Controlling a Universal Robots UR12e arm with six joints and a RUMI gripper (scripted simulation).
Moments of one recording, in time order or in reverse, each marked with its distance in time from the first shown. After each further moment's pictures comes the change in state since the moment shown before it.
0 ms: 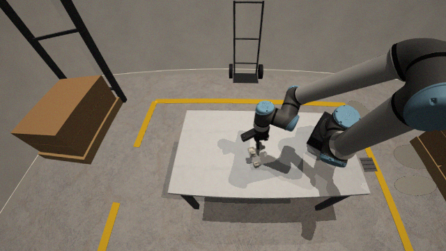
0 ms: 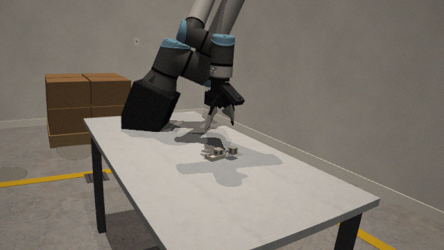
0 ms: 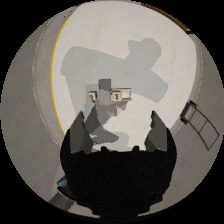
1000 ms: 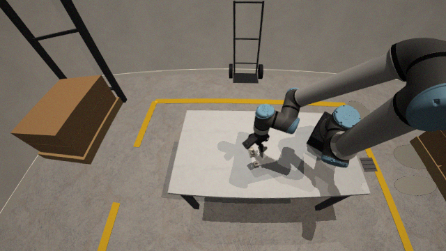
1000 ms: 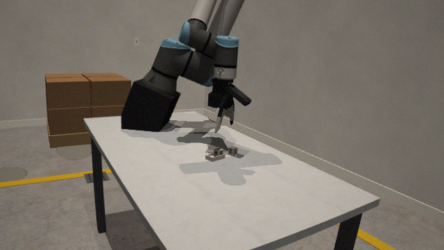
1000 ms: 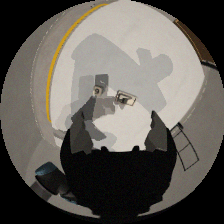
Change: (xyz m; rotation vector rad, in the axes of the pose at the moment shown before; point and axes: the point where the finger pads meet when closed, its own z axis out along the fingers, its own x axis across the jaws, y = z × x) arm -0.023 -0.004 0.006 -0.002 0.002 -0.350
